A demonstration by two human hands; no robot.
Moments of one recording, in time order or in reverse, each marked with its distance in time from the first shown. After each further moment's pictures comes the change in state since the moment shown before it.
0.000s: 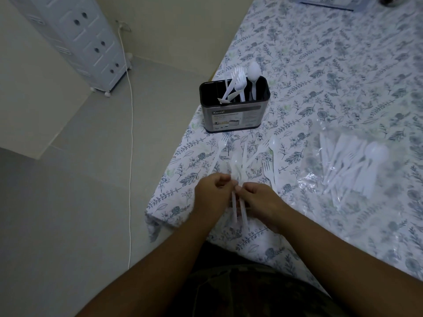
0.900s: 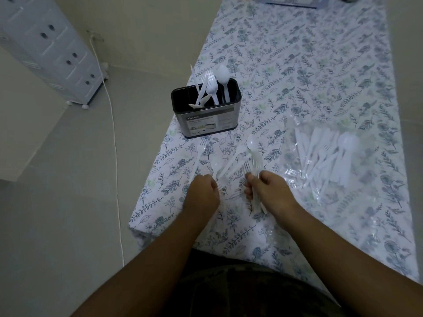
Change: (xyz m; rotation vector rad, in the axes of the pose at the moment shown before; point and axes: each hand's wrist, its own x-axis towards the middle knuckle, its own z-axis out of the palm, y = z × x) left_hand 0.021 -0.003 0.022 0.605 -0.130 0.240; right_hand -0.018 -0.004 -0.050 0.120 0.325 -0.112
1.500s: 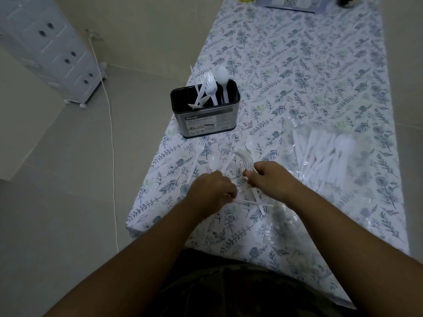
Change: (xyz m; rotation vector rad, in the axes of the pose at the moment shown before) left_hand 0.008 0.018 -0.023 0.217 -0.134 0.677; right_hand 0.021 -0.033 -0.016 -0.642 -0.158 -0.133
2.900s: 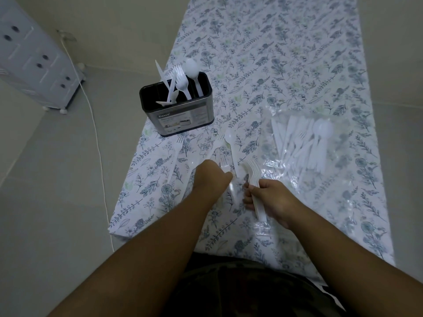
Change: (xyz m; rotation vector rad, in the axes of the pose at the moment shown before) left_hand 0.063 0.032 0.041 -0.403 0.036 -0.840; right_hand -0.025 0.079 0.016 0.825 0.023 0.315
